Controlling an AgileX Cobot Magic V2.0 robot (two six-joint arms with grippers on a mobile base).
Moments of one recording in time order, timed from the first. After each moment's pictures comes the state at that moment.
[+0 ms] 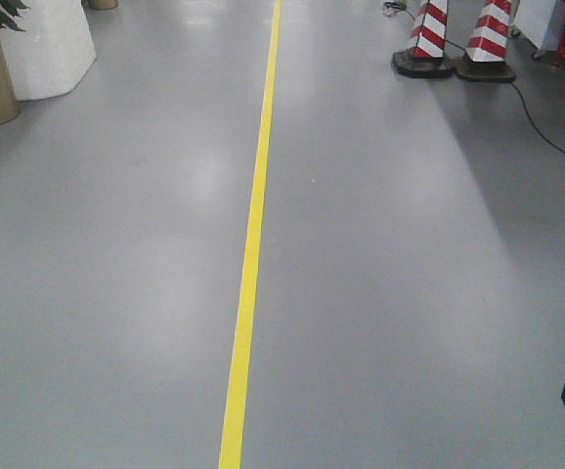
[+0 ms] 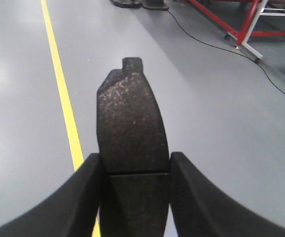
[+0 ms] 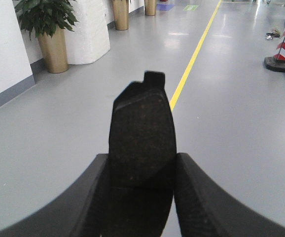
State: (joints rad) left arm -0.51 0.19 -0.40 0.13 0.69 -0.31; right arm 0.36 0.32 -0.40 -0.20 0.39 0.22
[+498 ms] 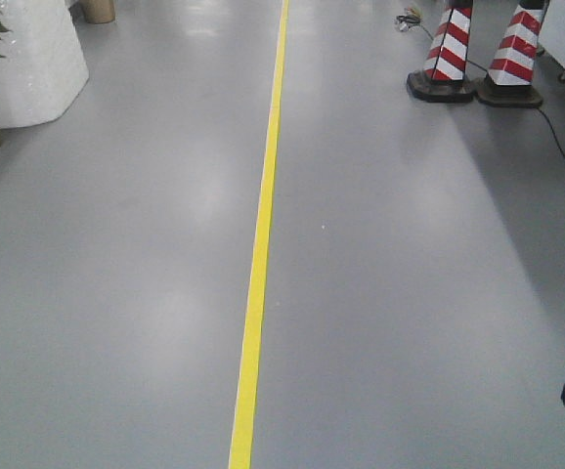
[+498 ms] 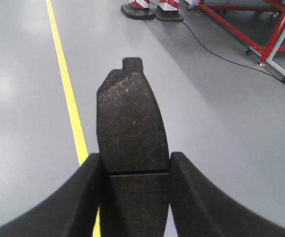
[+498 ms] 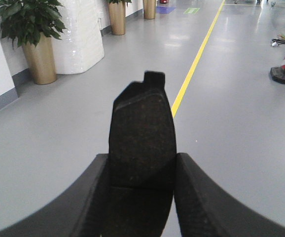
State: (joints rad) left arm -0.51 0.19 -0.40 0.13 0.69 -0.31; right arm 0.36 0.32 -0.40 -0.20 0.39 0.22
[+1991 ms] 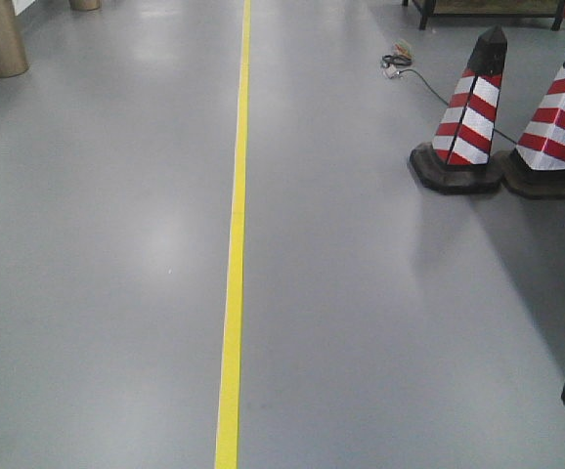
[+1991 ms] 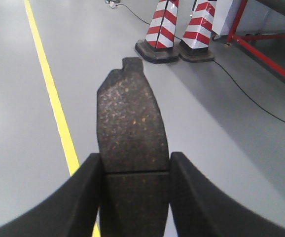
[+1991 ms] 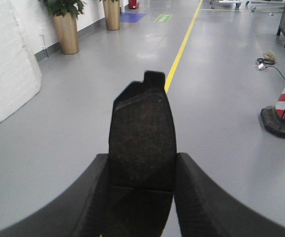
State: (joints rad) left arm -0.51 0.19 -0.40 0.13 0.69 -0.31; right arm 0.36 0.32 -0.40 -0.20 0.39 0.22
